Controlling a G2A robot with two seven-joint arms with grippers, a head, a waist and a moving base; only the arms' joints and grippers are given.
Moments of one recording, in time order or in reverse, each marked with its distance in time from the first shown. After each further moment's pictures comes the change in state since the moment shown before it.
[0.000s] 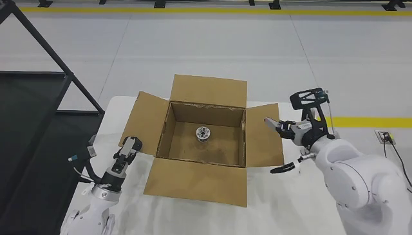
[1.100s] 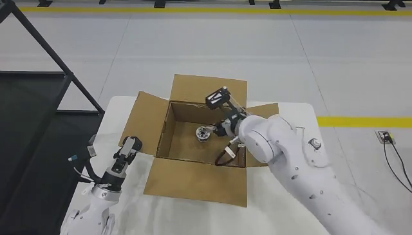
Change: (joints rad) left arm 0.000 0.000 0.000 0.000 0.000 0.000 0.000; right arm 0.504 -0.159 -0.580 0.657 0.152 -0.101 -0.043
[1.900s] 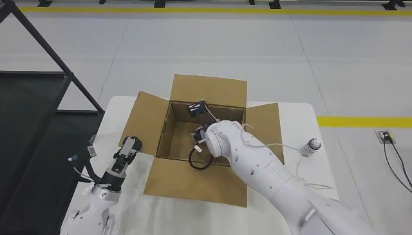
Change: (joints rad) left arm 0.000 0.000 0.000 0.000 0.000 0.000 0.000; right arm 0.192 -0.334 -0.288 0.723 0.235 0.169 -0.286
